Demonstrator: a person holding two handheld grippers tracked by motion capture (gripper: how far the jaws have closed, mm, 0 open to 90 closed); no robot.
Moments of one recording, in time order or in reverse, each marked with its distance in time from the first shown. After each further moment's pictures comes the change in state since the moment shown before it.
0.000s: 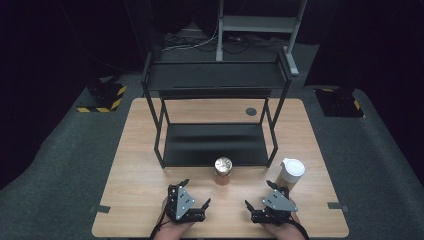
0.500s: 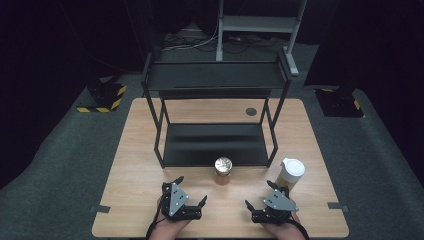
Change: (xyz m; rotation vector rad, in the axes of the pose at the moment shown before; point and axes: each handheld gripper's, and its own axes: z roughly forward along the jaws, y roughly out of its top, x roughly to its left) left arm 0.009 0.012 -0.009 -0.014 0.004 -0.055; right arm -0.001 -0.001 0.000 -0.005 0.004 0.007
